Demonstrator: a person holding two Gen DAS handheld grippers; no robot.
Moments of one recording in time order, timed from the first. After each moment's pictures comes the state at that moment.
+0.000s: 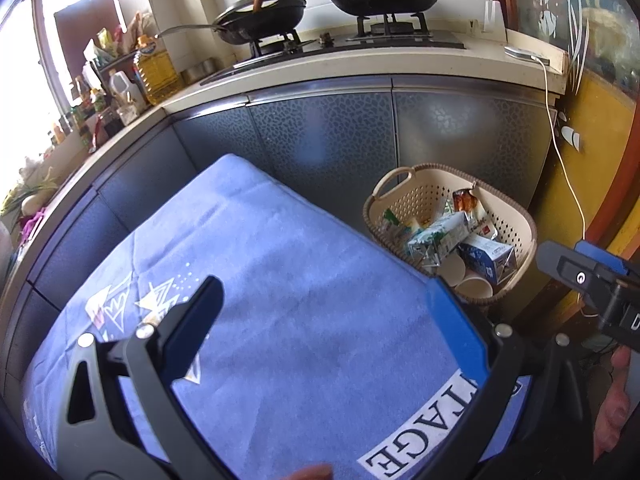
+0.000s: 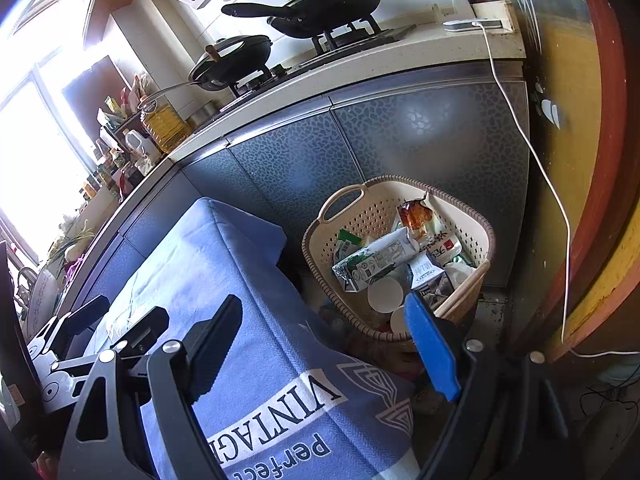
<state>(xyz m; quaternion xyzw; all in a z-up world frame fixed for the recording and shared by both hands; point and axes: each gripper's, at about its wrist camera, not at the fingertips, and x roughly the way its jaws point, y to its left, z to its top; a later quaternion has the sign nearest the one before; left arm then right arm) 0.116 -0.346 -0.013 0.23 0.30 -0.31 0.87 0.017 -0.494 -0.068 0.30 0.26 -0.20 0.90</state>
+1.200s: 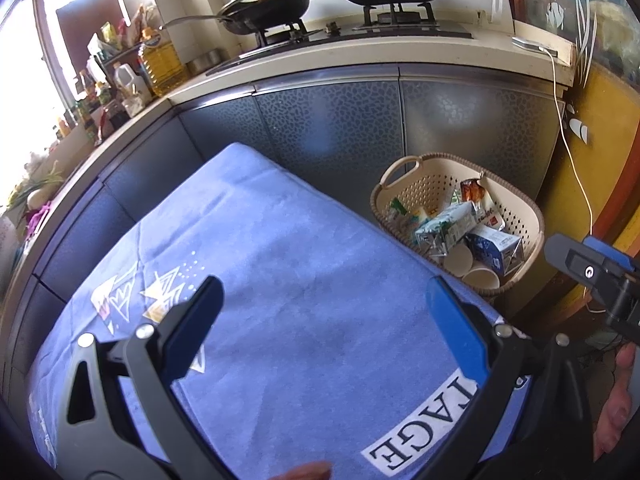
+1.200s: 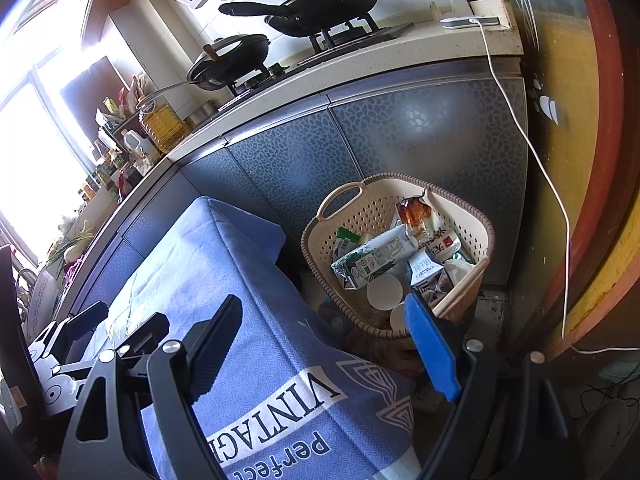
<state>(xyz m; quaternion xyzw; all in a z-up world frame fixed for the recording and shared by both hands) 0.116 -0.345 -0.017 0.24 0.32 -0.29 0.87 0.017 -0.493 -0.069 0.30 0.26 -0.20 0.89</state>
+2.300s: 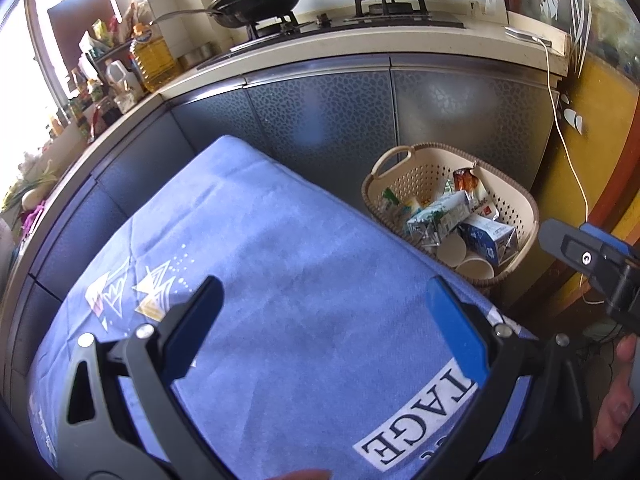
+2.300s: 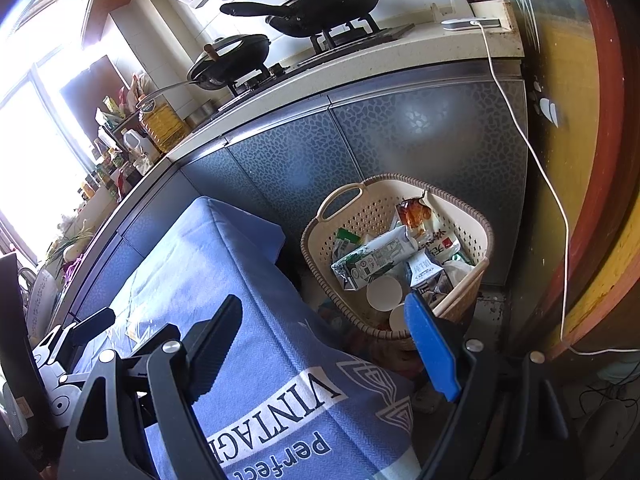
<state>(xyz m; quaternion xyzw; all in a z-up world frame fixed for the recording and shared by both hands) 0.113 -0.349 -0.022 0.24 0.33 -0.30 0.86 0.018 -0.498 -0.069 0.30 0.27 -0.20 0.89</state>
